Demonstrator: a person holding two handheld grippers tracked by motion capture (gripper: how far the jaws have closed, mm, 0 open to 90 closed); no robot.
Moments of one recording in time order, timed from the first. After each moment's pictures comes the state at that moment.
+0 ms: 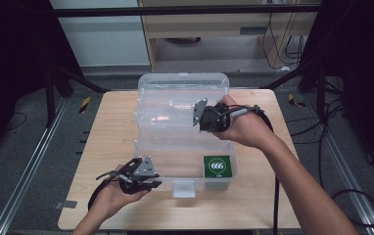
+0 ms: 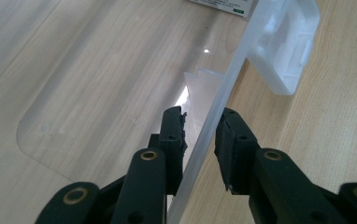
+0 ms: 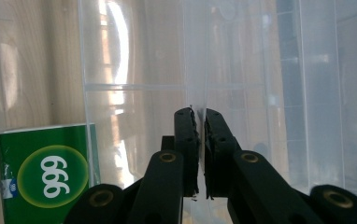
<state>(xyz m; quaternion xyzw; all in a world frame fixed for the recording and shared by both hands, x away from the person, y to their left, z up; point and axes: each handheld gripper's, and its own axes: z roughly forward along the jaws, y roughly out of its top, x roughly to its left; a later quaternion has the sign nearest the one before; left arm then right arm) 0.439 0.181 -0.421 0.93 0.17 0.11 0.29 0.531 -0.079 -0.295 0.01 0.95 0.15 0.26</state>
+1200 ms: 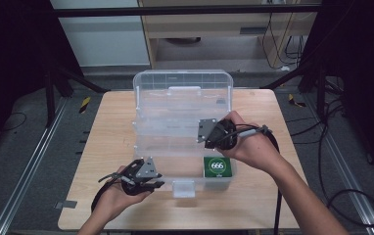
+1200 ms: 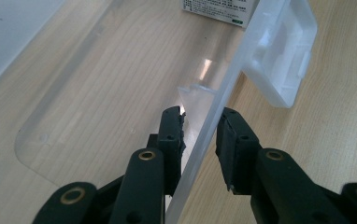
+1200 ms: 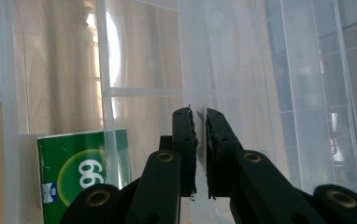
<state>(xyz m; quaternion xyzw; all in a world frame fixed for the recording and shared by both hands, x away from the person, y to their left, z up) 0.435 0.176 -0.423 0.93 0.17 0.13 0.30 0.487 -0.090 -0.309 0.01 0.94 0.20 0.29</state>
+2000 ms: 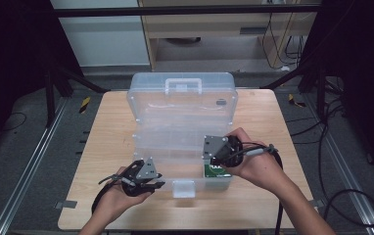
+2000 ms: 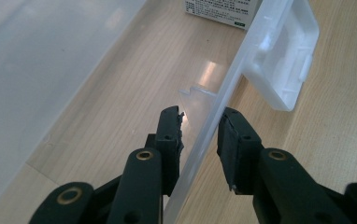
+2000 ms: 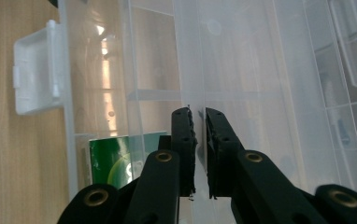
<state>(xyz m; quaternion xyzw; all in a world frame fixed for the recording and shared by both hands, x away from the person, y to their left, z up) 0.432 0.174 -0.424 0.93 0.17 0.14 0.31 0.453 -0.101 -0.329 0.01 0.93 0.24 0.29</state>
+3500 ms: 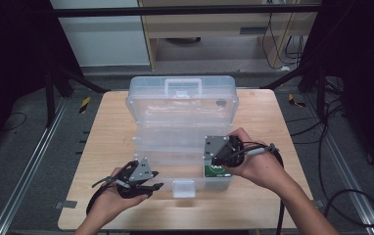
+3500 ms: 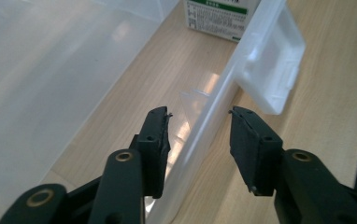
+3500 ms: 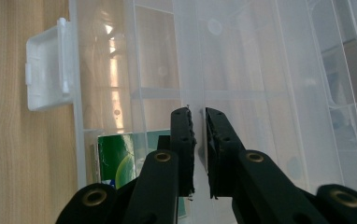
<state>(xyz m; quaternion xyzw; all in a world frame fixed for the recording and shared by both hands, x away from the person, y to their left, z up) 0.420 0.187 -0.411 0.91 0.18 0.15 0.34 0.454 -0.104 -0.329 0.01 0.93 0.24 0.27</state>
